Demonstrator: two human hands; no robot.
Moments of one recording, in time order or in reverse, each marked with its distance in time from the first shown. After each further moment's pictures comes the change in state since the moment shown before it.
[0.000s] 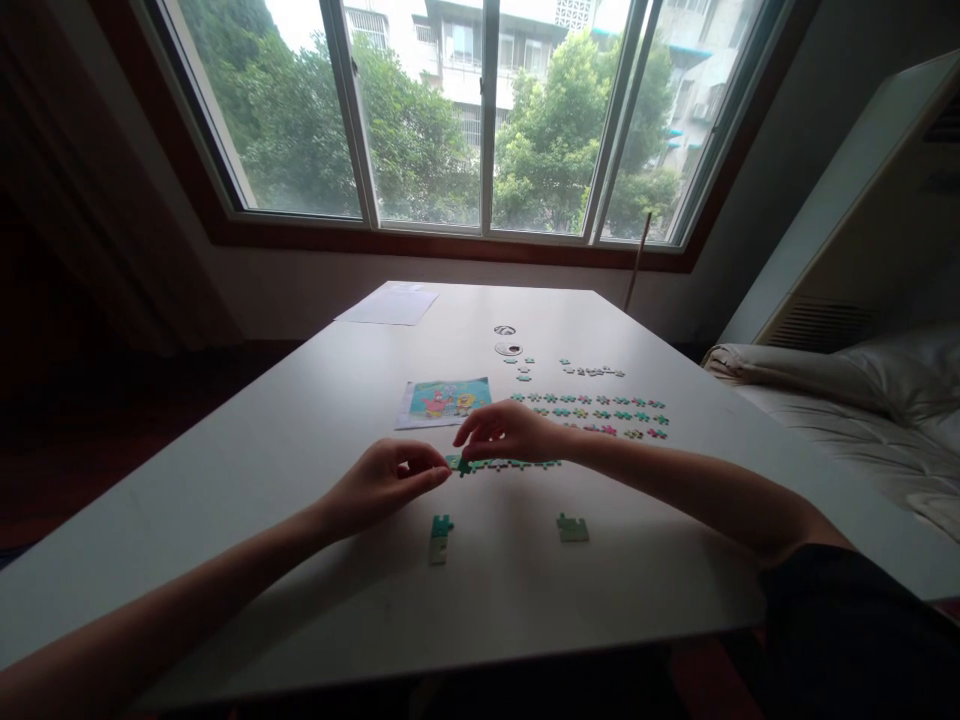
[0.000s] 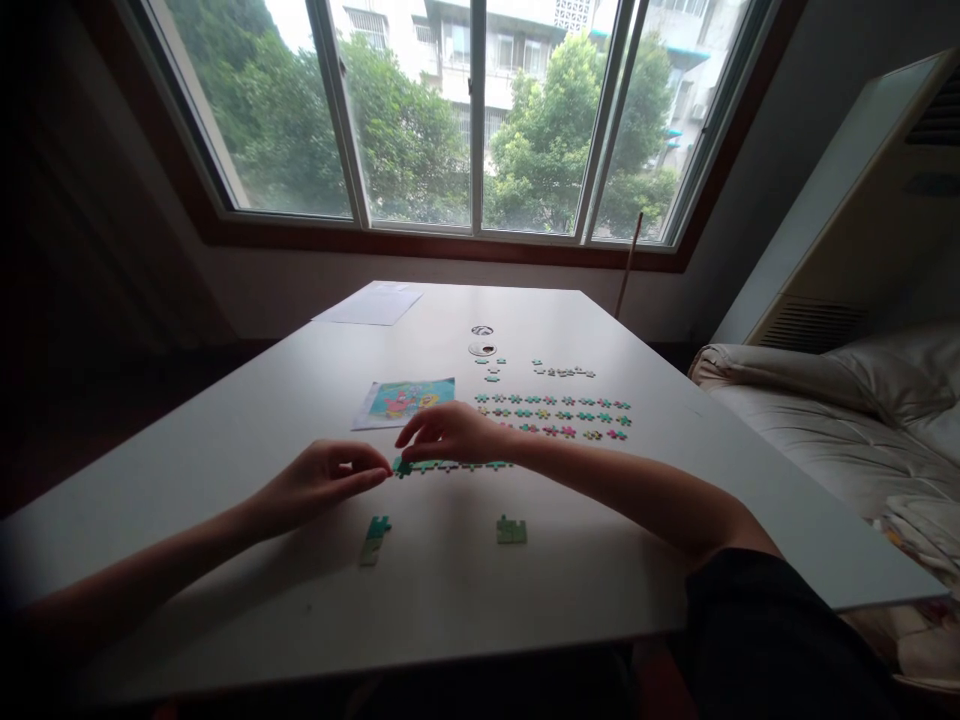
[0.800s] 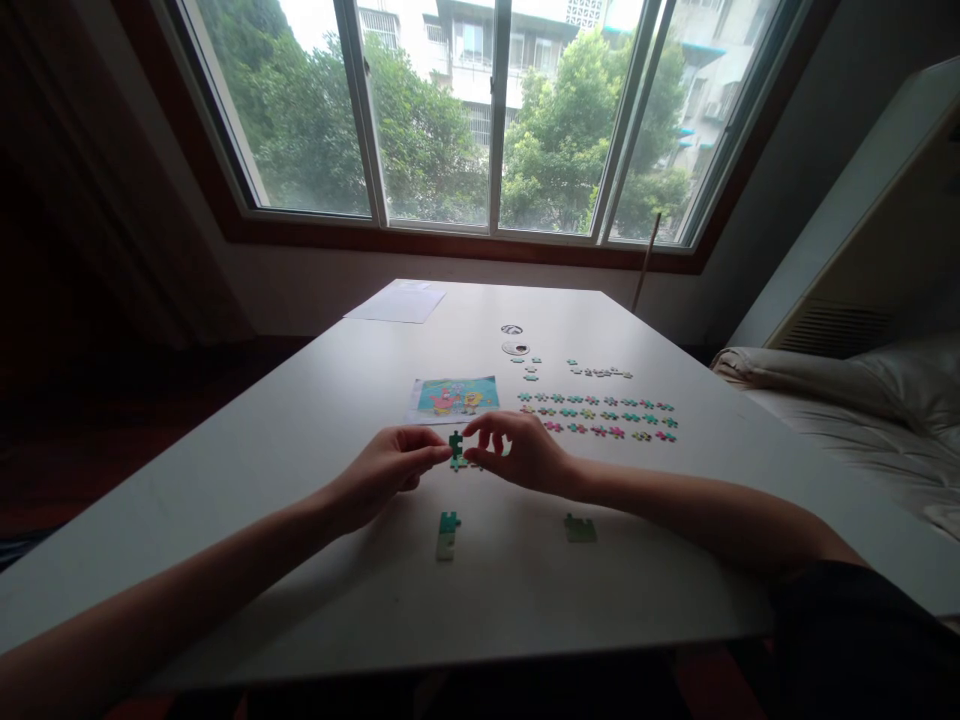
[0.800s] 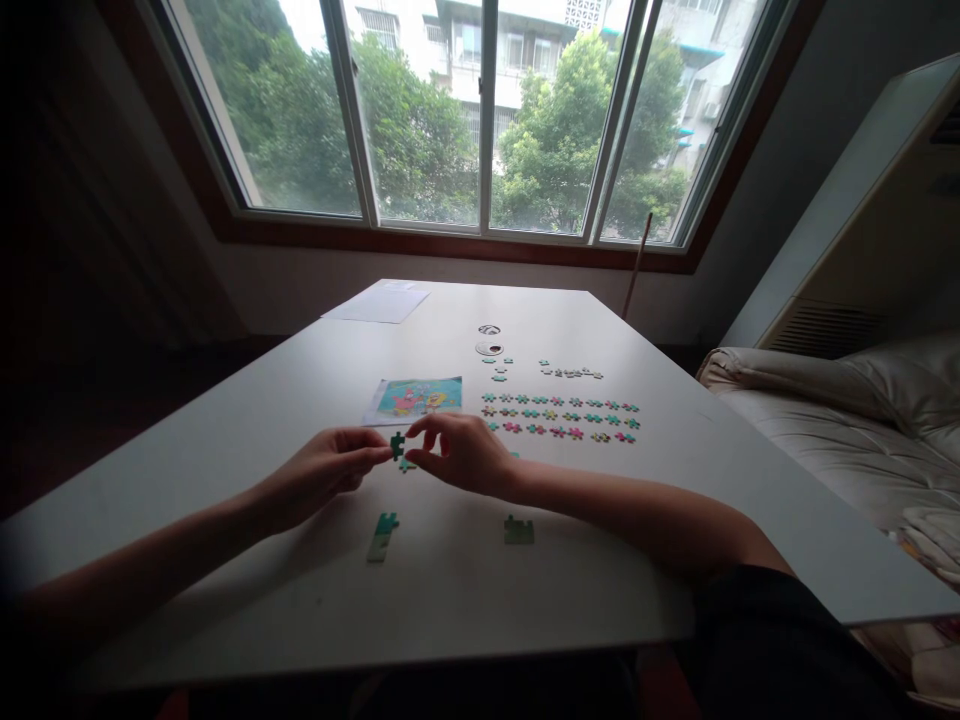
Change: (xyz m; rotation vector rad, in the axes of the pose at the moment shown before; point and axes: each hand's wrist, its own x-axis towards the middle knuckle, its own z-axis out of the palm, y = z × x) left_hand 0.003 0.002 0.002 -0.521 0.100 -0.299; right_hand -0.011 0.005 0.034 -0.394 0.434 -0.139
